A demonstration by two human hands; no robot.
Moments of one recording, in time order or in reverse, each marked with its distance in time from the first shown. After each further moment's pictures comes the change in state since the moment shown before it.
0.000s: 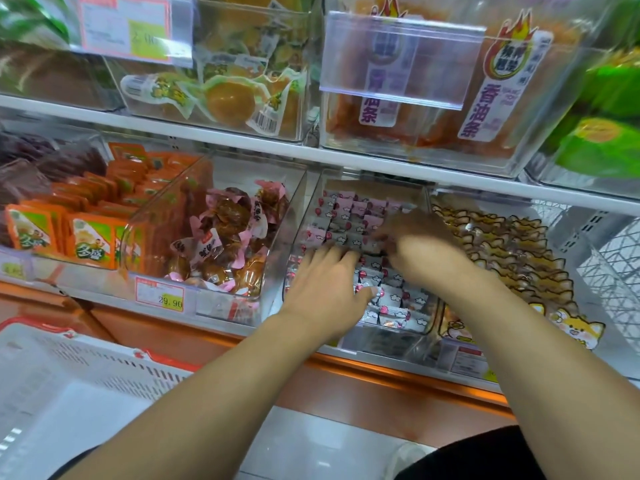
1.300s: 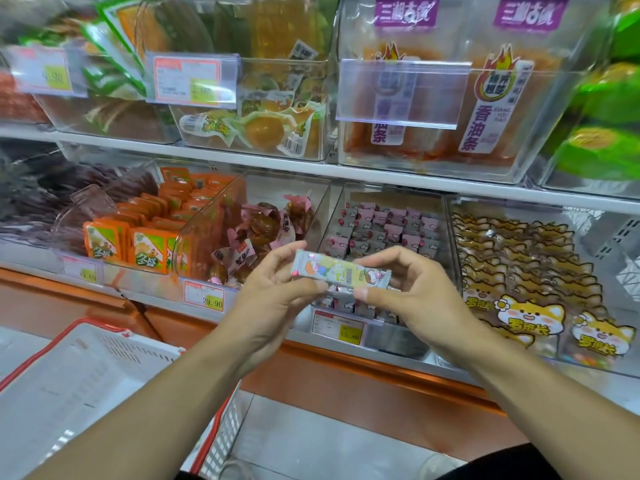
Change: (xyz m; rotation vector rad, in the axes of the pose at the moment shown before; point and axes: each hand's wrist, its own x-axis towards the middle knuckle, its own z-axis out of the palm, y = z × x) left_hand -0.069 -0.039 -0.060 -1.689 0.164 -0.388; right_hand -0.082 -0.050 -0.014 1.448 -0.061 -0.015
